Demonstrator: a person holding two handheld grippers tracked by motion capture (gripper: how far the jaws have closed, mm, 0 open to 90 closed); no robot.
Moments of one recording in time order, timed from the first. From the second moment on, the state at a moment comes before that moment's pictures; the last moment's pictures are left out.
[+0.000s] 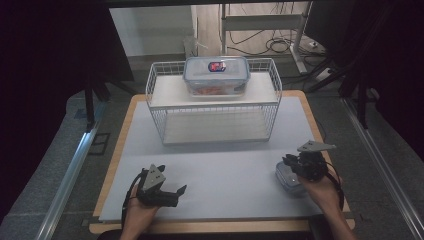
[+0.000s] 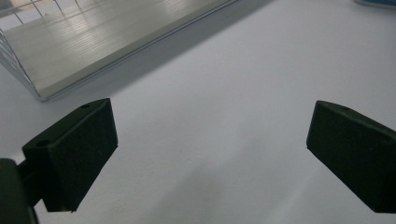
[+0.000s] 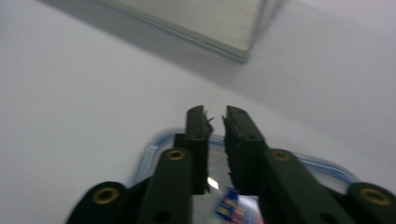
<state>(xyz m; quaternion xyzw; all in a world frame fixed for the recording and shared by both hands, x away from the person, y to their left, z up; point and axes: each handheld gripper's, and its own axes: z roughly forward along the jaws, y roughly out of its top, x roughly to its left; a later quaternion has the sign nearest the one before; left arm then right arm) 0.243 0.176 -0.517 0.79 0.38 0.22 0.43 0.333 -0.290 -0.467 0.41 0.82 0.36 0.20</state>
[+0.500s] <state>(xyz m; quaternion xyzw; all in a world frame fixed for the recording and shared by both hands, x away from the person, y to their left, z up) 0.243 0.176 -0.518 0.79 0.38 0.22 0.43 0.335 -0.364 -0.470 0.50 0.77 0.32 0.24</state>
